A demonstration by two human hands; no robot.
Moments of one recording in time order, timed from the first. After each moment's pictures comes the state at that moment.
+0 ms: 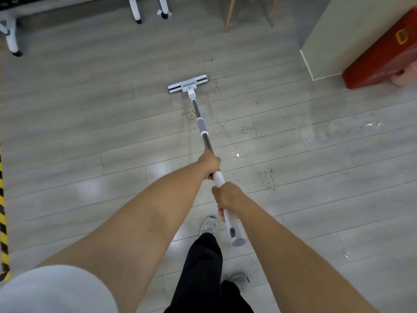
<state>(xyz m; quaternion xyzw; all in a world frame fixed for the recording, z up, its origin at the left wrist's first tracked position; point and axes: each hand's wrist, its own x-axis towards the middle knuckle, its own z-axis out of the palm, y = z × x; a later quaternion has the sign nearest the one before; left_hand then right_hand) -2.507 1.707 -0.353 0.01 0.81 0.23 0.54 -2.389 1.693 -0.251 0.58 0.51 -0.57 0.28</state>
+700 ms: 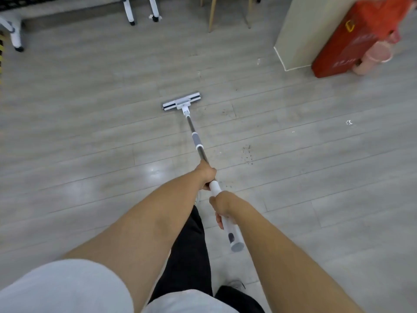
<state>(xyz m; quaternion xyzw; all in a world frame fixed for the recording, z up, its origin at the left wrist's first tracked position) -2.235 1.553 -0.332 0.03 0.80 0.22 0.56 -2.117 1.549 -0.224 0.53 0.56 -0.49 0.39</state>
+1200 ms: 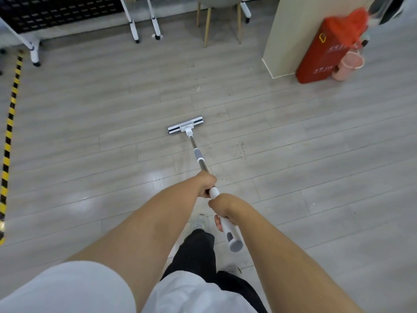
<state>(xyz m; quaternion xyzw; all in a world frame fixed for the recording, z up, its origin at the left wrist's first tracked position) -2.103 1.440 -0.268 0.03 0.79 0.23 0.57 -1.985 1.439 -0.182 0.59 0.46 -0.59 0.30</state>
